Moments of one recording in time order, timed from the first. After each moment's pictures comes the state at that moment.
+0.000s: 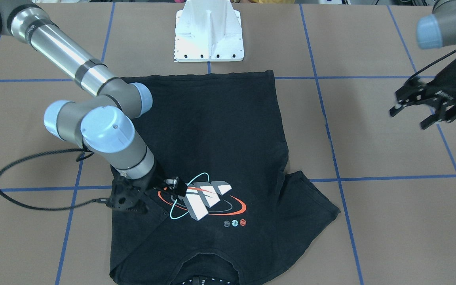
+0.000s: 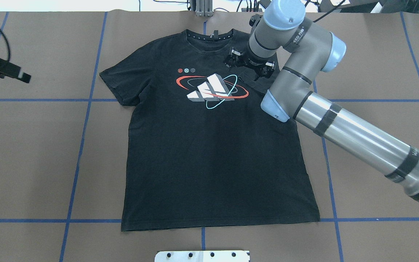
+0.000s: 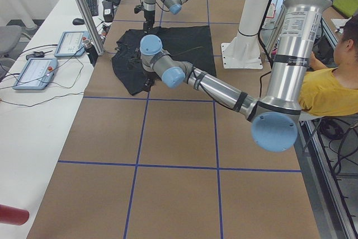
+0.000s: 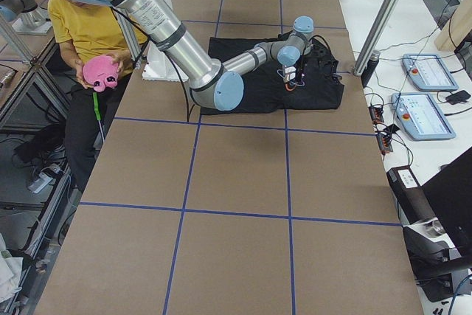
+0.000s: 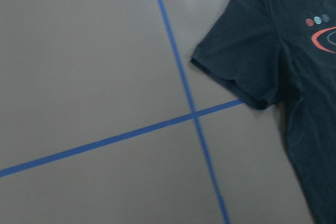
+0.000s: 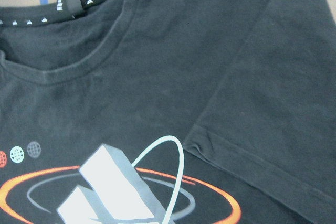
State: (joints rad) left arm -1.16 -1.78 -1.80 -1.91 -2.40 -0.56; right arm 0.81 -0.80 1.28 -1.18 2.09 1.32
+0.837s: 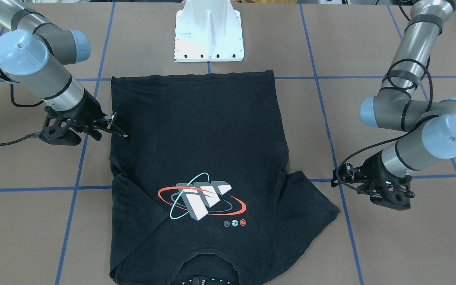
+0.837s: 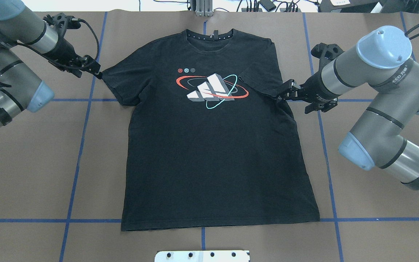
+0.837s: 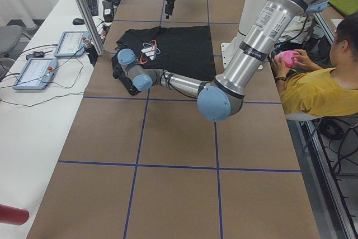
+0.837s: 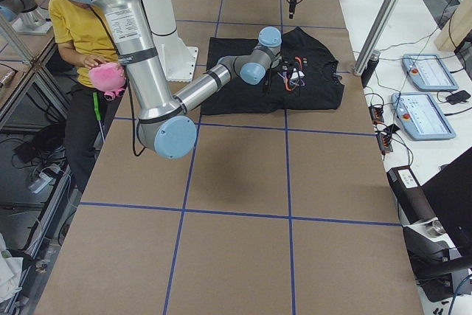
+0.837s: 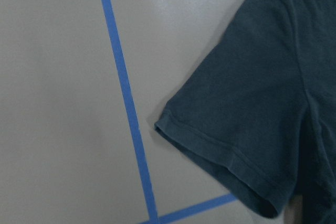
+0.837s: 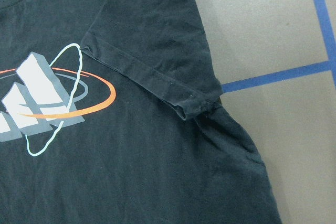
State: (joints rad) left arm -1.01 -2.13 -1.17 -2.19 -2.33 -0.71; right arm 0.82 -1.23 1.78 -1.22 2.15 1.31
